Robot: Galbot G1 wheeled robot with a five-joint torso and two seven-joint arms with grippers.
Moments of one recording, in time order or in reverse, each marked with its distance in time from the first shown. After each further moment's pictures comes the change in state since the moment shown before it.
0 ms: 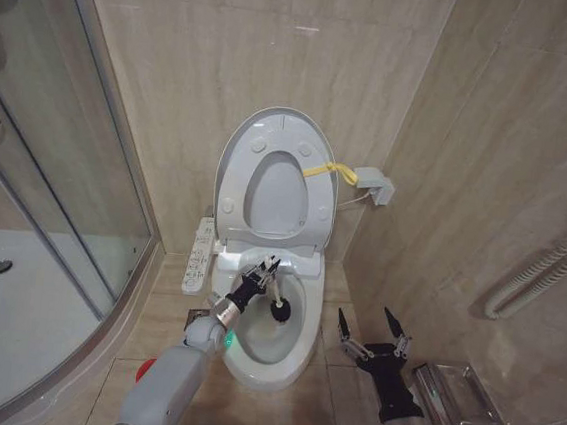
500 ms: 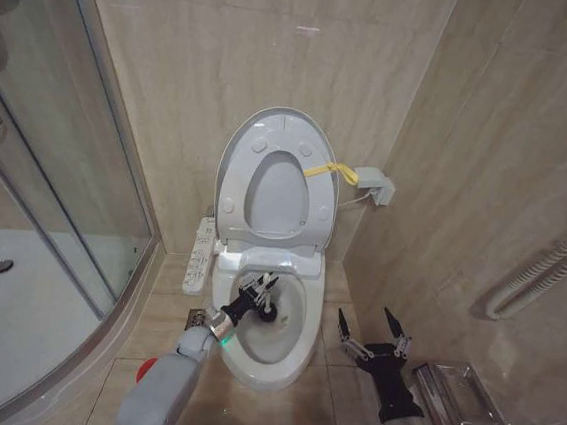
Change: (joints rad) left arm 0.005 -0.004 -0.078 0.111 0.232 -0.081 0.070; right arm 0.000 0.000 0.000 0.000 0.000 0.000 0.000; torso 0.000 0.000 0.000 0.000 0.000
